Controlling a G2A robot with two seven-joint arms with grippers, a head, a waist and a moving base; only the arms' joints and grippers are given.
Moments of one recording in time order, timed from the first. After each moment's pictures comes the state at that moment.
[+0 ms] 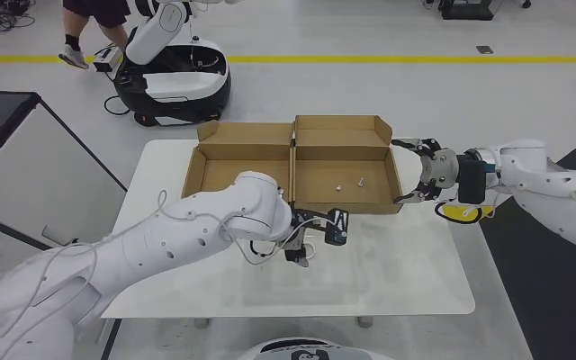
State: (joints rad) left arm 0.58 -1.06 -0.32 -1.82 0.62 -0.58 -1.18; right arm -0.41 -0.47 0.17 -1.37 -1.46 -0.61 -1.21
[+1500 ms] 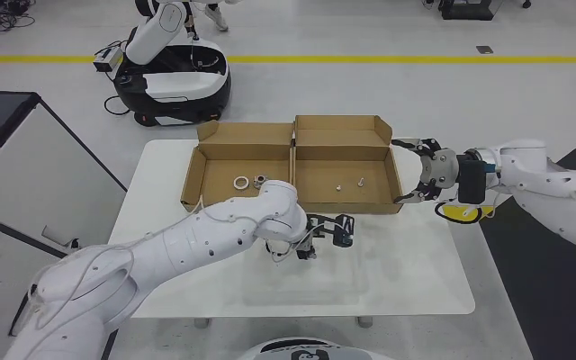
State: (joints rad) left arm 0.60 -1.23 -0.22 -1.53 0.77 -0.63 -1.08; right arm -0.41 -0.47 0.17 -1.37 -1.46 -0.61 -1.21
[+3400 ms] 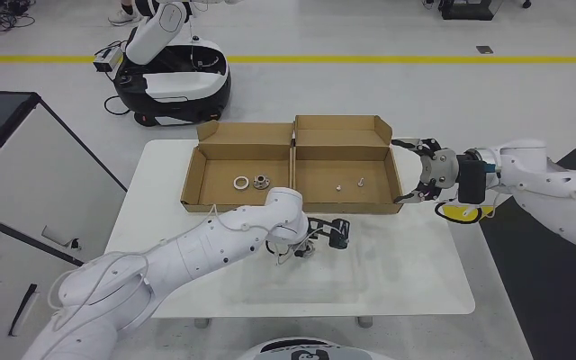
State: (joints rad) left arm 0.67 -1.28 -0.24 -1.44 0.93 -0.66 -1.11; right arm -0.41 -0.47 0.17 -1.37 -1.46 -0.61 -1.21
